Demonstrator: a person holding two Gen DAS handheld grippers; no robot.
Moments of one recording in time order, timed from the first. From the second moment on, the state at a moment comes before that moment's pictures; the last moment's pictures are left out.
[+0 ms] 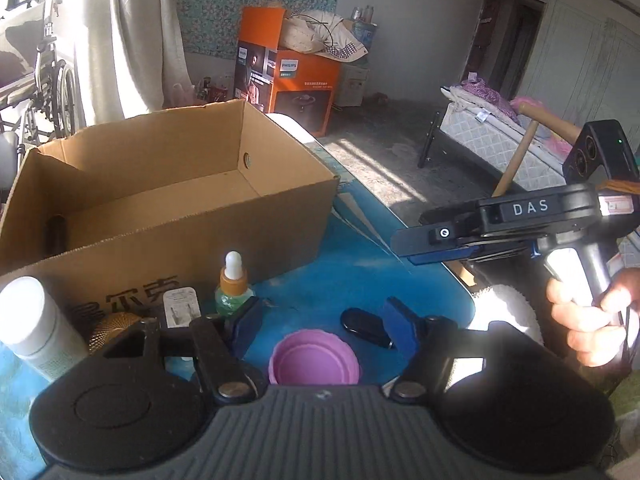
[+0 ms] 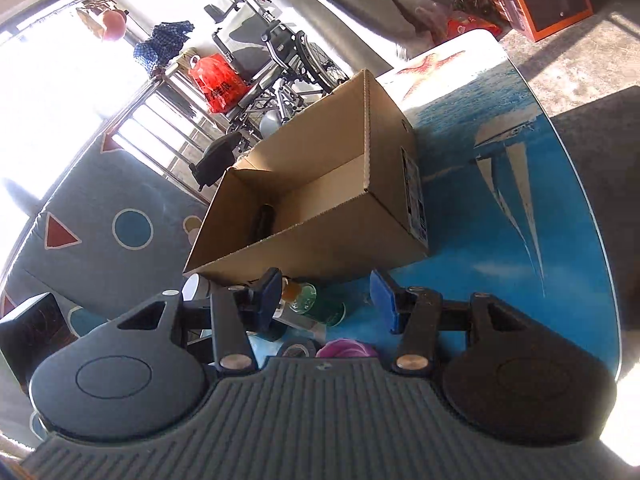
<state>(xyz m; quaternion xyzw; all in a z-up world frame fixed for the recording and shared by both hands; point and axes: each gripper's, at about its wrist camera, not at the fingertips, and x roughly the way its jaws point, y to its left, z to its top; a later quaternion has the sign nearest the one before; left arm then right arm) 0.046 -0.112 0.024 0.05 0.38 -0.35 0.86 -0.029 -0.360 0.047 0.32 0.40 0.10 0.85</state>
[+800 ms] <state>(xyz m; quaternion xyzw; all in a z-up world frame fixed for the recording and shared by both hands) 0.069 -0.218 -0.056 0.12 0.48 -0.32 0.81 0.001 -0.346 -0.047 0.32 0.47 0.11 0.82</state>
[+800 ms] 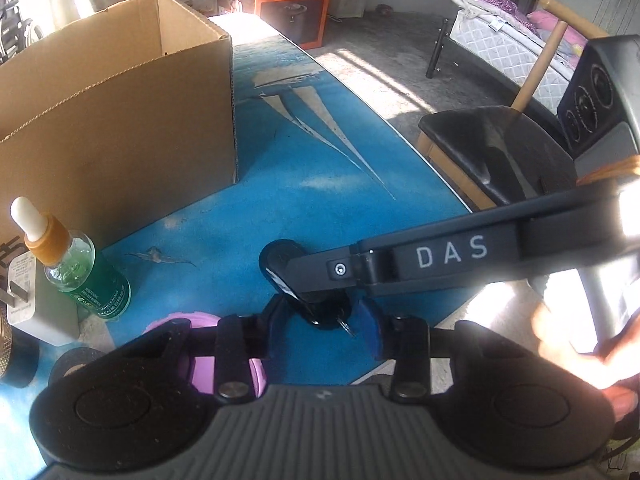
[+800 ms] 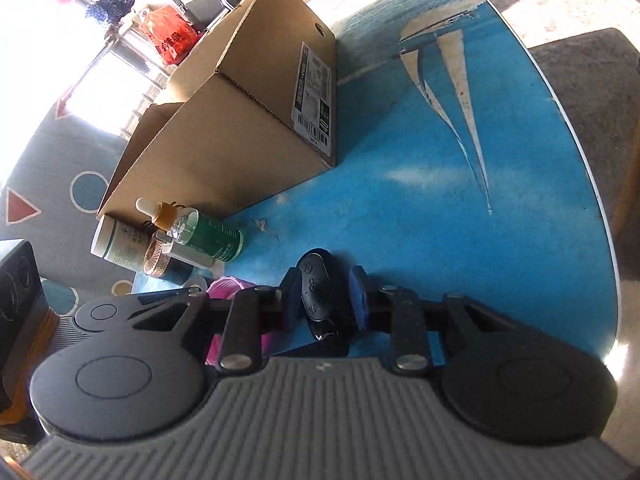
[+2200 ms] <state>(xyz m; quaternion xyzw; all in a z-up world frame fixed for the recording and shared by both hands) 0.016 -0.190 0.035 0.19 0.30 -0.31 0.88 -0.027 -0.318 0.047 0.31 0.34 0.12 0.88</state>
